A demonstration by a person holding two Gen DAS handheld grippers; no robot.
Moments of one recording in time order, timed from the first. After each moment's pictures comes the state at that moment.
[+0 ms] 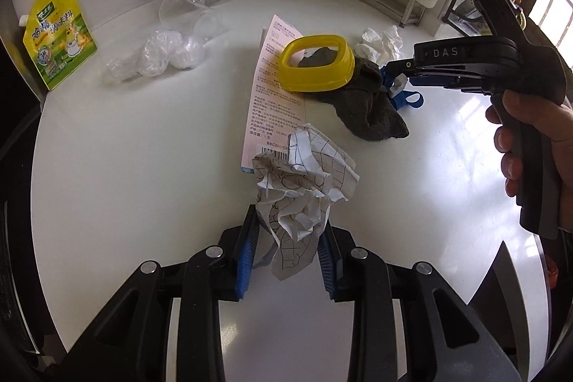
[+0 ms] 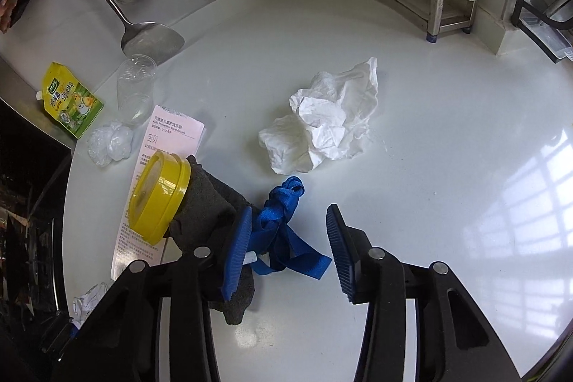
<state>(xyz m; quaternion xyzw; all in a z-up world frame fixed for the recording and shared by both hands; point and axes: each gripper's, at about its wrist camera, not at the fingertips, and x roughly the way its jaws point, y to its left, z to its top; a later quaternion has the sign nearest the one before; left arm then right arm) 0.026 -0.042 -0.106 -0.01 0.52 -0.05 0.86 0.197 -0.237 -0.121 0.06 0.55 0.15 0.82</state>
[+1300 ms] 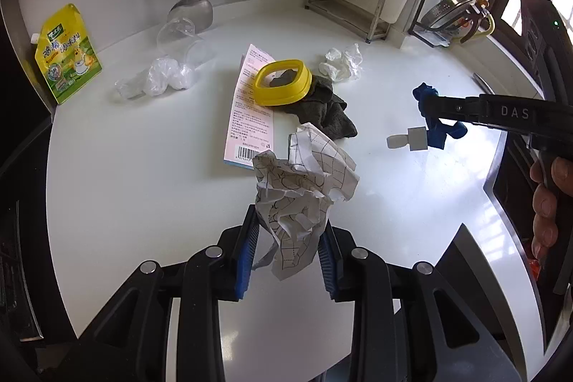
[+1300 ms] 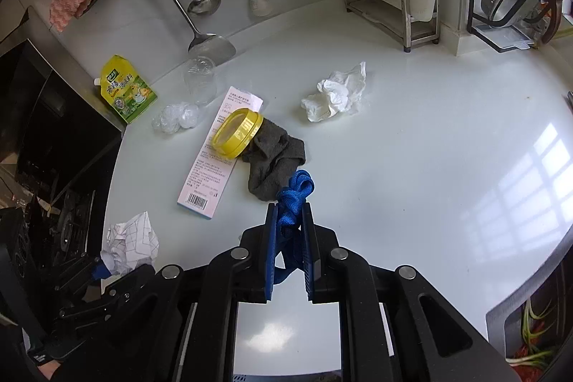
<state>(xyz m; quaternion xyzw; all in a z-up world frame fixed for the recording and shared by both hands) -0.018 -0.060 -0.060 -0.01 0.49 -0.07 0.87 0.069 -0.265 -0.044 0.08 0.51 0.19 0.84</state>
